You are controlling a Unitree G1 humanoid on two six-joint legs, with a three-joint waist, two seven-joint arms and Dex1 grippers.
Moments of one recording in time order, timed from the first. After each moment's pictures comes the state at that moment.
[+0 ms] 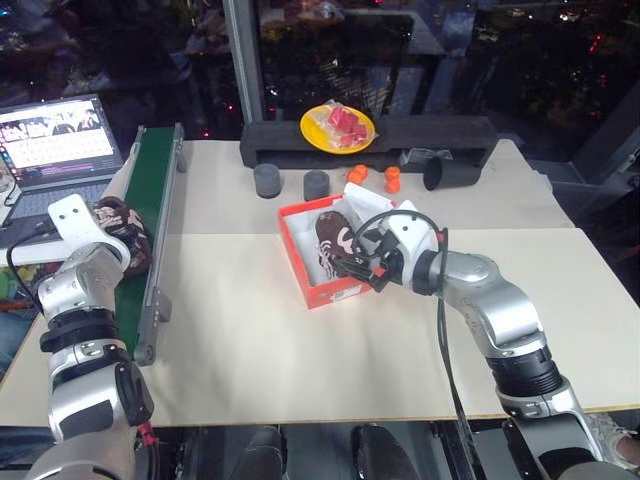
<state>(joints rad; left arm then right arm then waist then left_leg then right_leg) -0.76 0.56 0.51 0.62 -0.32 0.60 0.02 -0.58 -0.45 0.16 -0.21 0.24 0.73 0.61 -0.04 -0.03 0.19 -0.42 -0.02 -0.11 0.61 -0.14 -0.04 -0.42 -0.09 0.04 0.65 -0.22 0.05</state>
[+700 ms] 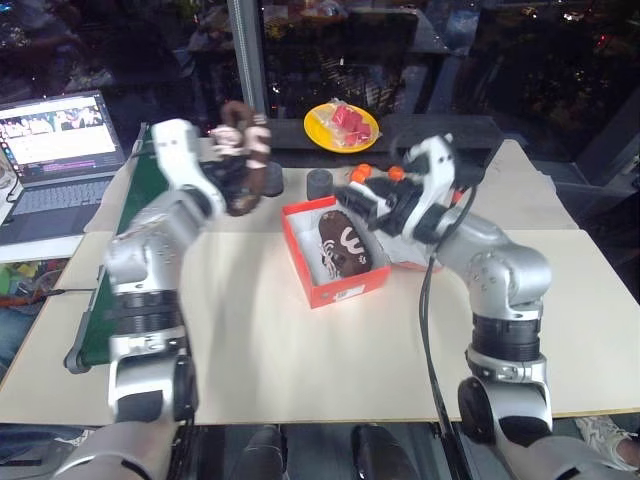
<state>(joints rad) -0.87 0.26 0.26 0.12 -0.60 0.78 -0.26 -0.83 -0.18 -0.25 -0.14 0.57 0.96 0.39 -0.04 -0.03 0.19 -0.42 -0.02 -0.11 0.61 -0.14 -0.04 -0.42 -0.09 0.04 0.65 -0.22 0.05</state>
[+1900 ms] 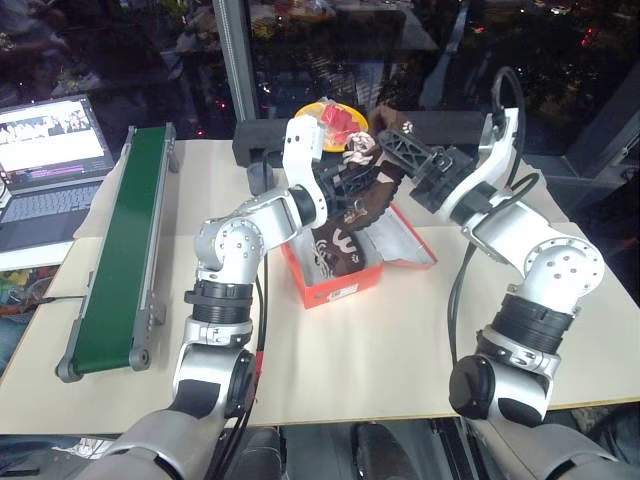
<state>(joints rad) -0.97 0.05 0.13 0.10 -0.67 0.93 -0.31 -0.86 -0.17 -0.52 -0.12 1.02 1.13 -0.01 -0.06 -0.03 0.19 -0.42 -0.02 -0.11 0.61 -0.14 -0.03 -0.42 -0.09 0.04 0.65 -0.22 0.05</state>
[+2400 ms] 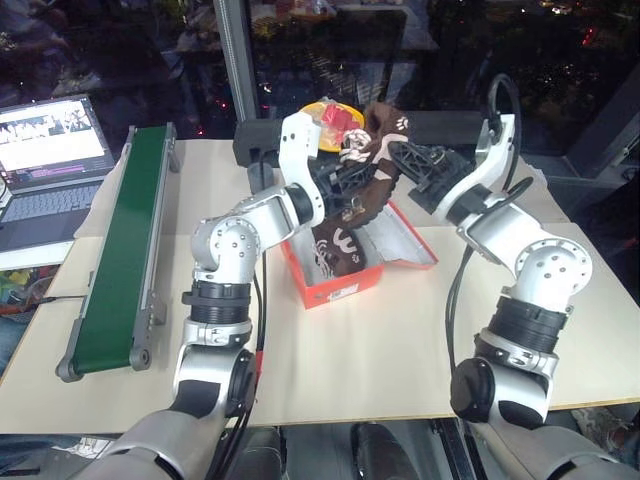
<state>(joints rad) -0.99 0.09 0.15 0.14 -0.65 0.90 -0.31 -0.87 -0.18 -0.46 -0.04 1.00 1.03 0.00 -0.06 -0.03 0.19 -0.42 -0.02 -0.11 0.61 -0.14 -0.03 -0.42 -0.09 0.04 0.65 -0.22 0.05</state>
